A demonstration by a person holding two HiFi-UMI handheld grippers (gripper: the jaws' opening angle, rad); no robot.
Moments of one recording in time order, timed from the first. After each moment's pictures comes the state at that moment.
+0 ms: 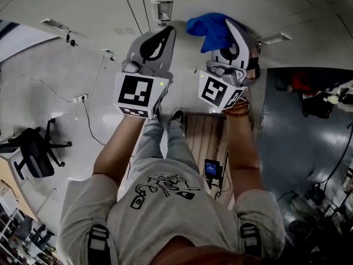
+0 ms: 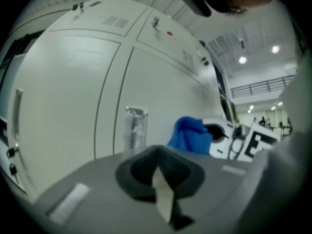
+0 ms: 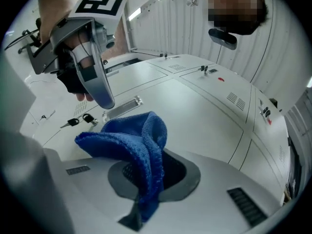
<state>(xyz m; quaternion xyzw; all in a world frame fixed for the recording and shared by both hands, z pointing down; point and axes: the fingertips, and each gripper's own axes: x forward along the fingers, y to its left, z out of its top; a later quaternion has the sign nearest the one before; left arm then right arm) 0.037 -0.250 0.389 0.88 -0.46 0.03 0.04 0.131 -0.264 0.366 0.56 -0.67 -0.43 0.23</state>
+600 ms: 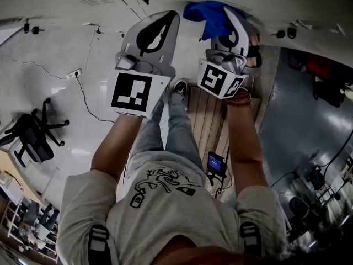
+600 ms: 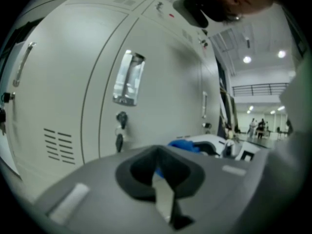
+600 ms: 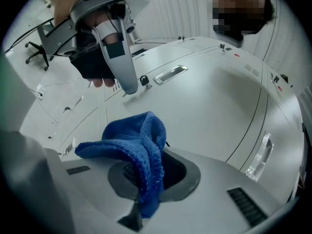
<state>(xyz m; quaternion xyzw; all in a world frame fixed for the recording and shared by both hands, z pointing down) 0.060 -0.246 0.505 0.88 -0.46 0.06 0.09 0.146 -0.270 0.536 0.54 -0.71 -0.36 0.30</state>
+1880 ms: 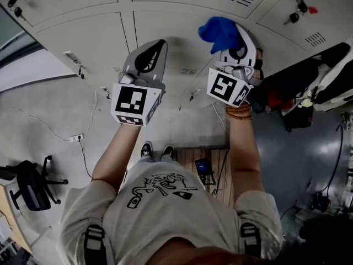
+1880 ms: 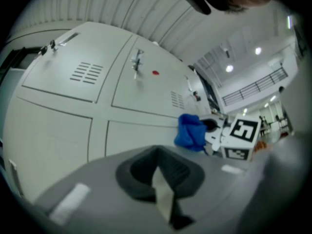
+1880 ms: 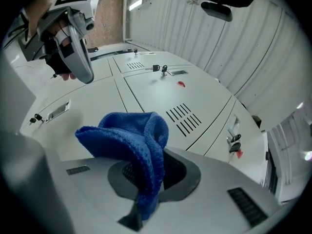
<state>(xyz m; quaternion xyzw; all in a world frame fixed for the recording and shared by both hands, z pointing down) 0.039 -0.212 0.223 0.89 -0.45 -0.04 -0.06 0.188 -0.241 0.172 0.62 -0.59 -0.46 0.22</state>
